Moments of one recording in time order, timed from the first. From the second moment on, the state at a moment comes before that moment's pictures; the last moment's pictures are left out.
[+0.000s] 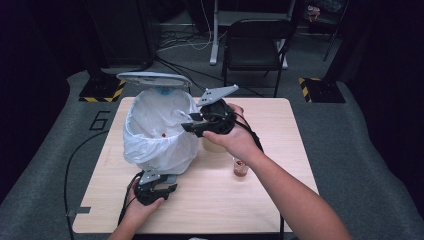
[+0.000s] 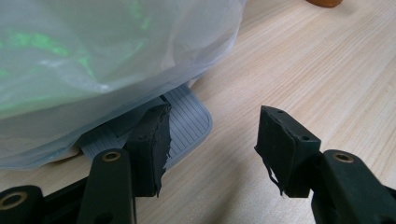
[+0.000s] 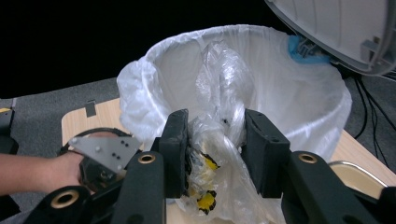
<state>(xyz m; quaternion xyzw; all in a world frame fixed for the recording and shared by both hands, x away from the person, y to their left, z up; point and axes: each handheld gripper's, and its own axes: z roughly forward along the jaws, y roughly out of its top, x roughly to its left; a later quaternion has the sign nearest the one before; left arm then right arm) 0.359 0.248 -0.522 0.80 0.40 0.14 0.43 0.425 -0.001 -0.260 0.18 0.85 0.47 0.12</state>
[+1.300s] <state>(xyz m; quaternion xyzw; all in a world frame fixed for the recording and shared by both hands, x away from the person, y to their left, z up) 0.363 0.250 -0.521 0.81 0.37 0.15 0.42 0.466 0.085 -0.278 0.20 0.85 0.47 0.15</state>
